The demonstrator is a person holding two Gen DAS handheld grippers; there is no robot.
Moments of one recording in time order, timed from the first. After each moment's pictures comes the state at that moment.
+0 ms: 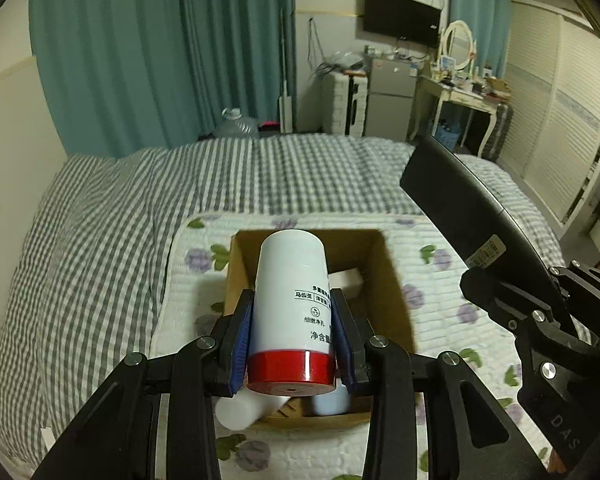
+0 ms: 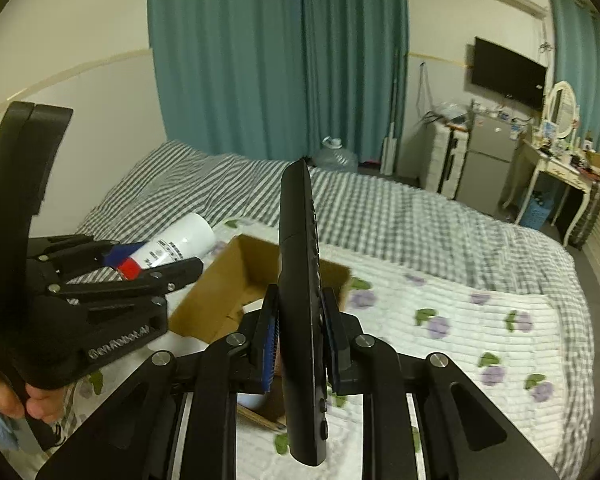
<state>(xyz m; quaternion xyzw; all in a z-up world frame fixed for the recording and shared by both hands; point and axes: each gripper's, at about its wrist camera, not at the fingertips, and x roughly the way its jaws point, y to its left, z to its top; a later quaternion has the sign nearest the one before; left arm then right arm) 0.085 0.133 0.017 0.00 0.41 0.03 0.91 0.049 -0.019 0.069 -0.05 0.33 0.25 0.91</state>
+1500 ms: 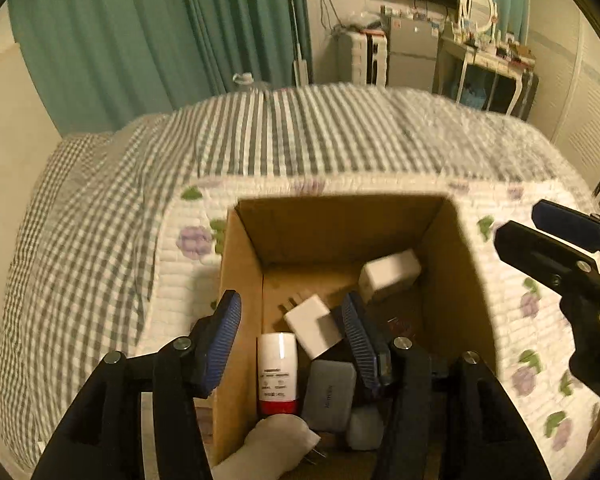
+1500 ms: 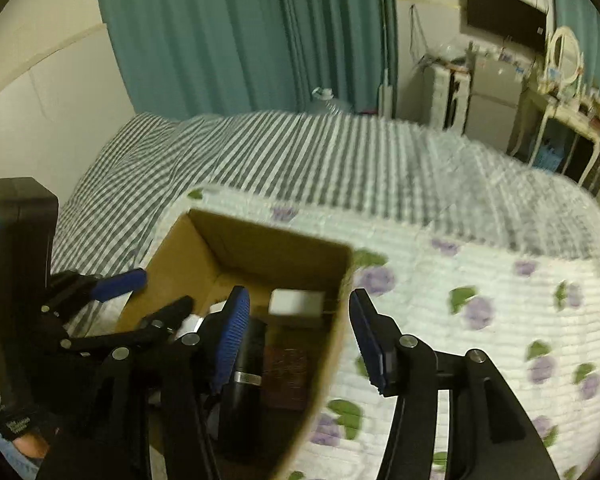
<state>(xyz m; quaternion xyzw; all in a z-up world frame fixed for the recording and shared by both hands) 0.143 0.140 -0.038 0.03 0.45 0.06 0.89 0.143 -0.006 -0.005 -0.03 0.40 0.23 0.89</state>
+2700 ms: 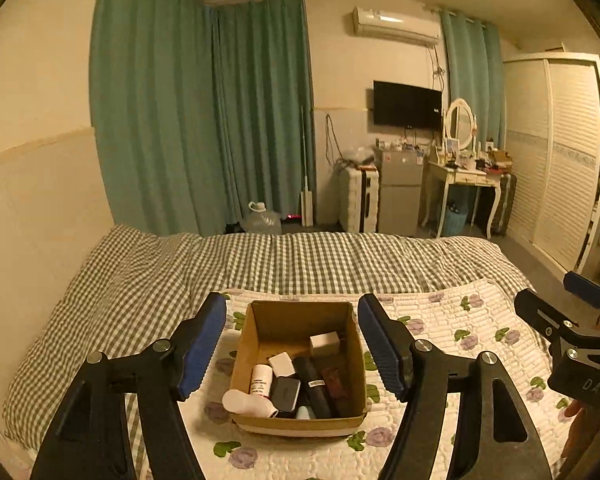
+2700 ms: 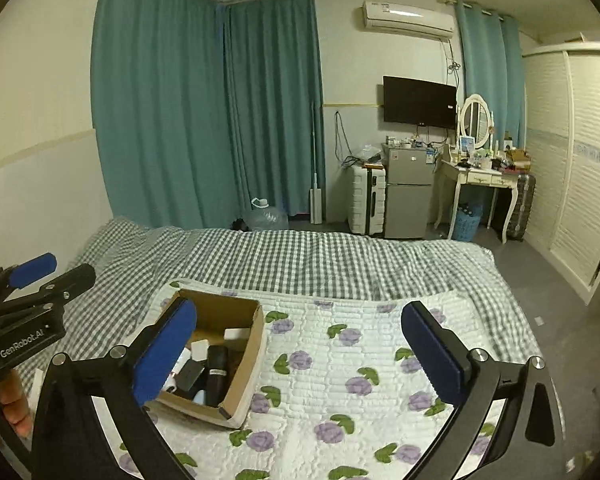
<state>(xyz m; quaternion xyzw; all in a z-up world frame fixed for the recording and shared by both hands) -0.043 0.079 0.102 0.02 0.22 0.08 0.97 -0.036 -0.138 0.119 0.02 0.23 0.13 0.97</state>
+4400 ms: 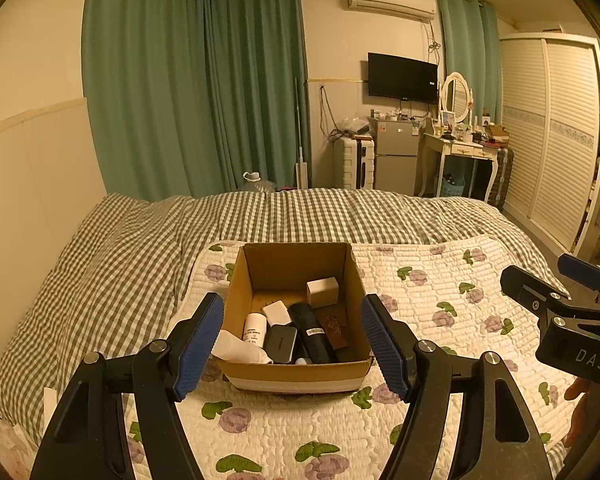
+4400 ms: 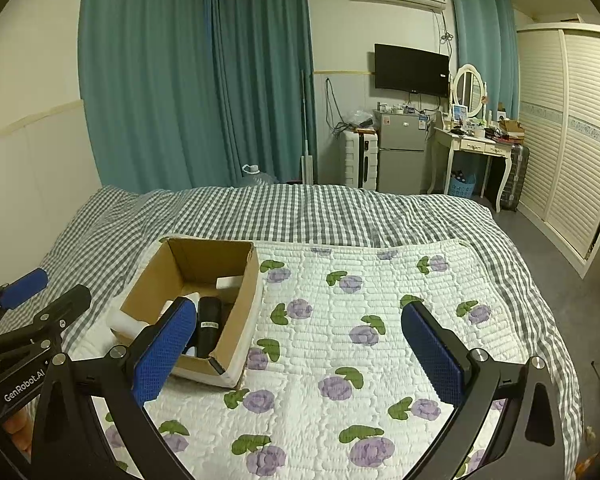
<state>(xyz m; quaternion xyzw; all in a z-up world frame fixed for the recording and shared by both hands) -0.057 0.077 0.037 0.02 0.27 0.07 0.96 -0.047 -0.126 0.059 0.02 0.28 0.11 0.95</state>
